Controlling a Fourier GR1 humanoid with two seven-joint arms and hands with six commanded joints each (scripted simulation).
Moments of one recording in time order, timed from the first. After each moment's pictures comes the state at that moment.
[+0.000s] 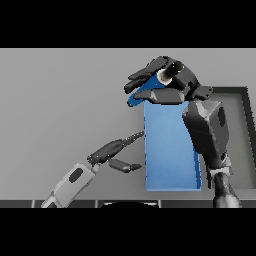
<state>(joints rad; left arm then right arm) -0.27 0.23 -0.62 -1.58 -0.02 -0.23 0.05 -1.04 -0.32 0.04 -1.60 -0.92 0.25 0.50</state>
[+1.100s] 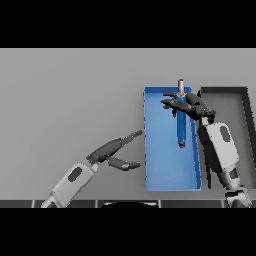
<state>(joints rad) -0.27 0.23 -0.60 -1.58 0.01 -0.23 0.07 -0.59 -0.46 0.21 -1.23 -0.68 0.12 0.61</state>
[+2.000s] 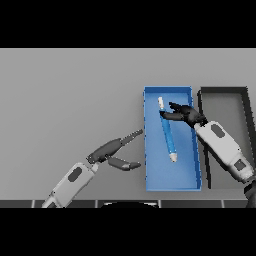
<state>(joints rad) -0.27 0.22 -0.60 -1.59 0.02 -0.23 0.09 -0.76 -0.69 0.83 -1.06 -0.84 0.02 0.54</state>
